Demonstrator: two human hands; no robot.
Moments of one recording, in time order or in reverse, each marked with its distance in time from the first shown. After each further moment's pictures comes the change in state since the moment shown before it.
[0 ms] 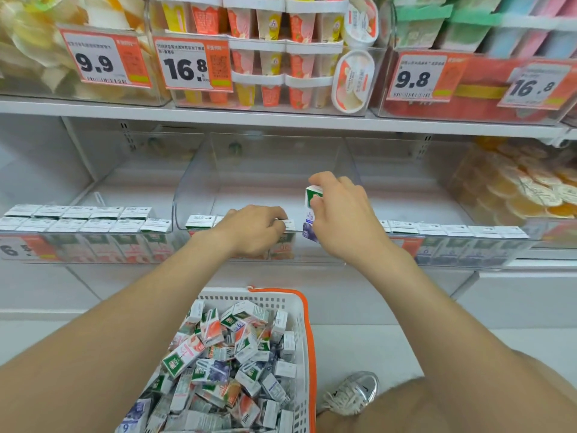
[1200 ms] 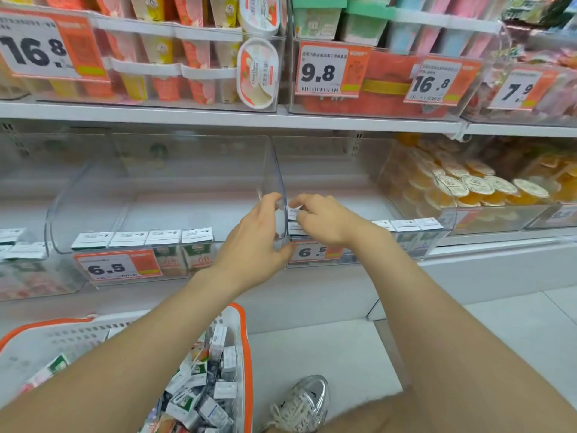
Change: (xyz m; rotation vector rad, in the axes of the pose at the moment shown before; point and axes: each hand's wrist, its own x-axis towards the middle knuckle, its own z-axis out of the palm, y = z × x) left_hand 0.047 0.109 0.076 -0.307 0.402 0.324; right_hand 0.036 0.147 -0.011 0.073 -0.347 0.100
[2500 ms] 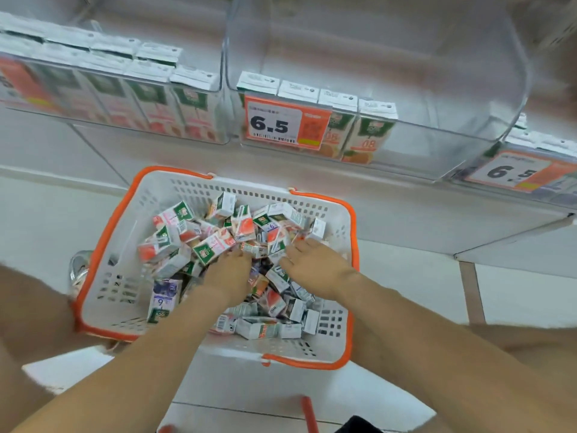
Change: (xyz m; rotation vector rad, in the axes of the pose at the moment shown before) left_hand -0.297 -0.237 0.044 0.268 -0.688 -0.681; right_hand -0.057 -0.091 0.326 -0.851 -0.468 -0.816
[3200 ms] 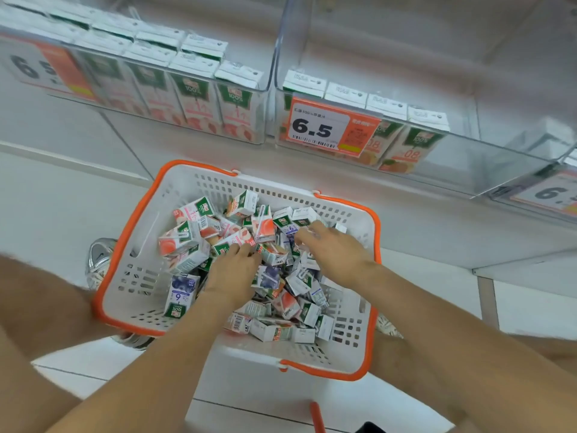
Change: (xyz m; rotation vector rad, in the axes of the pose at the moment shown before) left_hand -0.015 -0.018 -0.007 0.221 0.130 0.032; right_hand 0.024 0.020 -0.016 0.394 0.057 0.253
